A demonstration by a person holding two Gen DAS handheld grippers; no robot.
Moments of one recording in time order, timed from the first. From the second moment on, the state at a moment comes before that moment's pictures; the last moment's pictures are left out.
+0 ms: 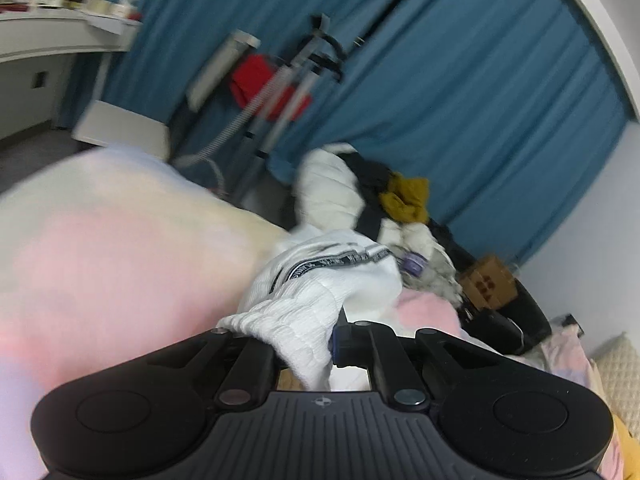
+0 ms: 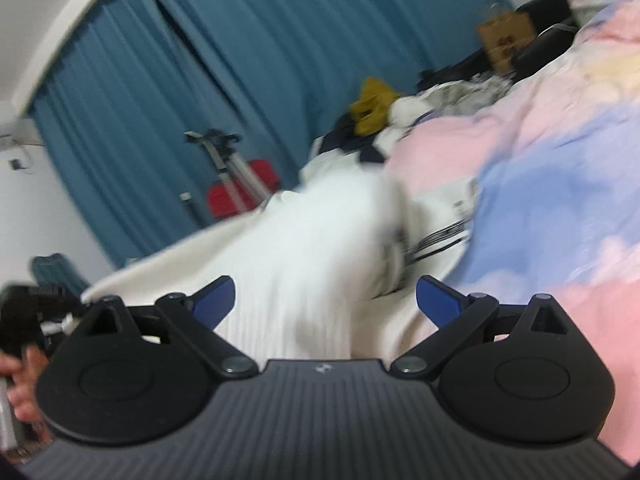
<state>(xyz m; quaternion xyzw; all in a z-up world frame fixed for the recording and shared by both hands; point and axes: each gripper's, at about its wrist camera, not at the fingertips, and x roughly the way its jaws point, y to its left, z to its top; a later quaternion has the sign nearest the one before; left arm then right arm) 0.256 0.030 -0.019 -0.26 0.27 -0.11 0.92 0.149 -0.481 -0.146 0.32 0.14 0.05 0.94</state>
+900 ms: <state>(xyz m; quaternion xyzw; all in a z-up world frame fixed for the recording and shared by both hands) 0.259 0.169 -0.115 -0.33 0.29 -0.05 0.90 0.174 -0.389 -0.212 0.39 0.33 0.17 0.84</state>
